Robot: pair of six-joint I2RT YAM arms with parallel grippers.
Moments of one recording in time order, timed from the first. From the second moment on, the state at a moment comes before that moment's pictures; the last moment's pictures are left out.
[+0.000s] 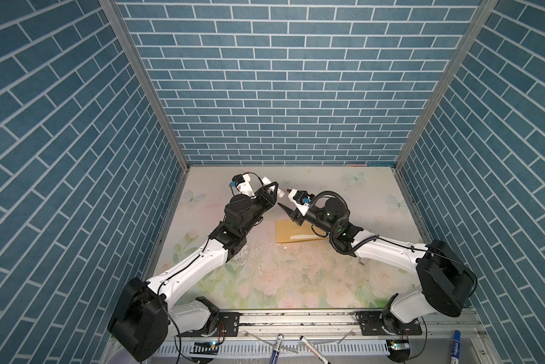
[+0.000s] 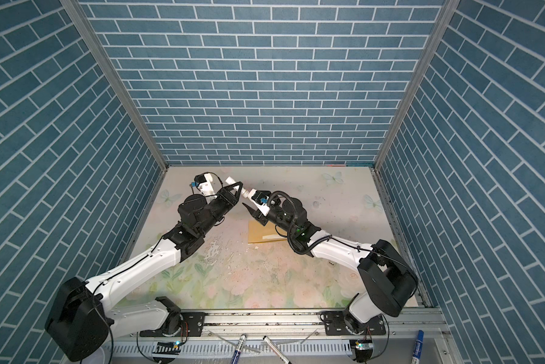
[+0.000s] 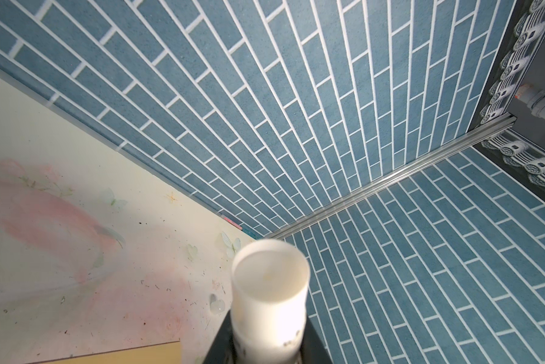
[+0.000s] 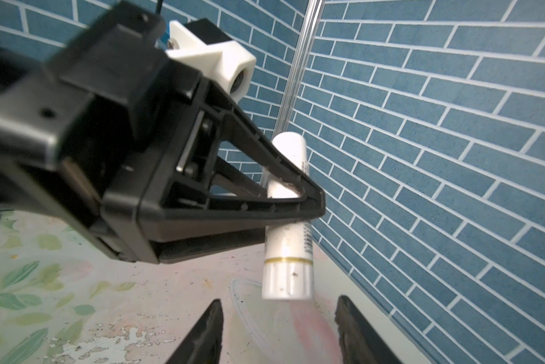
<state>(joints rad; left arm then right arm) -0.58 1.21 0.79 0.40 -0.05 -1.04 0.85 1.53 0.88 0.68 -0.18 -0.32</state>
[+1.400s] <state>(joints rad) -0.58 1.21 0.79 0.41 -0.05 -1.02 0.86 1.58 0.91 0.75 -0.12 -0.32</state>
